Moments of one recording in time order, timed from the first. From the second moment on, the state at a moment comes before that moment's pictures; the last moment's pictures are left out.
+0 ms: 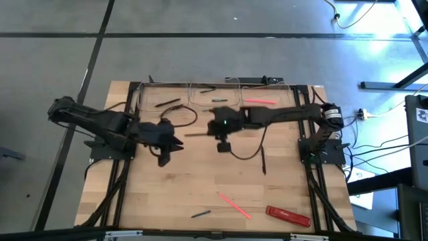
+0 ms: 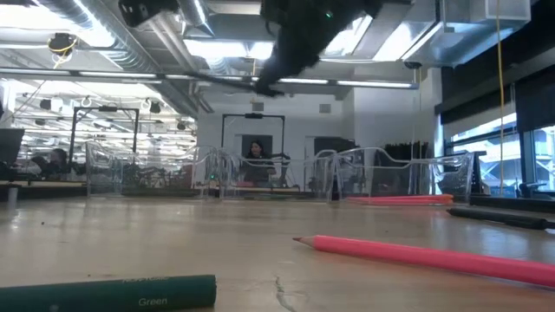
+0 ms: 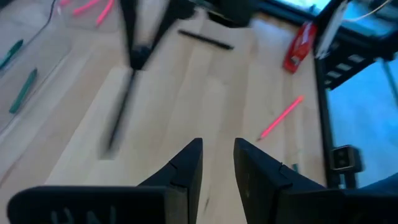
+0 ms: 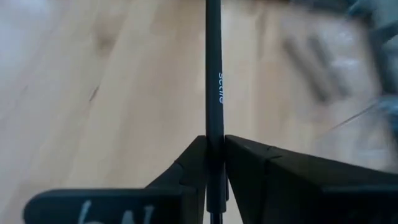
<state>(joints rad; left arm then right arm) -0.28 1.03 1.02 -0.67 -0.22 -0.52 -0.05 1.79 1.44 -0.42 -0.03 -0.23</state>
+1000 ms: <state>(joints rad) -0.33 0.85 1.02 -0.71 -0.39 -0.46 -0.25 1.89 1.54 0.06 -0.21 -0.22</state>
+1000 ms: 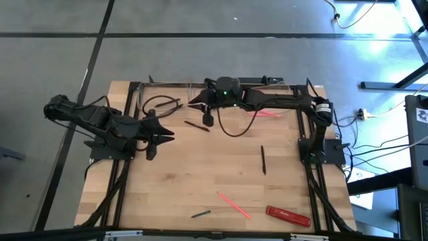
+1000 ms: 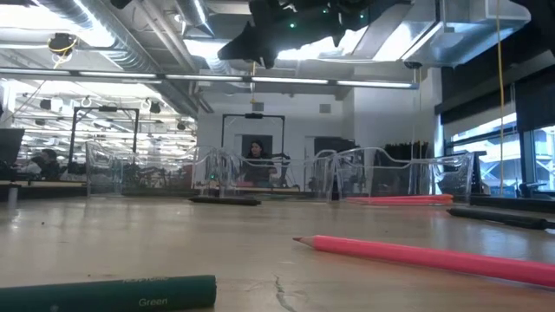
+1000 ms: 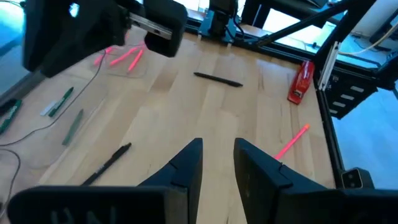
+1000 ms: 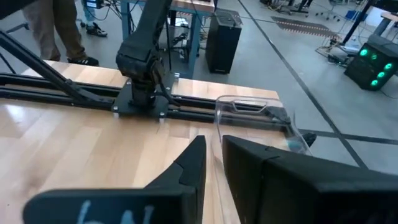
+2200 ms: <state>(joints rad) 0.11 1.48 1.02 -0.58 -0.09 0.27 -0.15 1.44 1.54 -0.78 -0.09 -0.21</state>
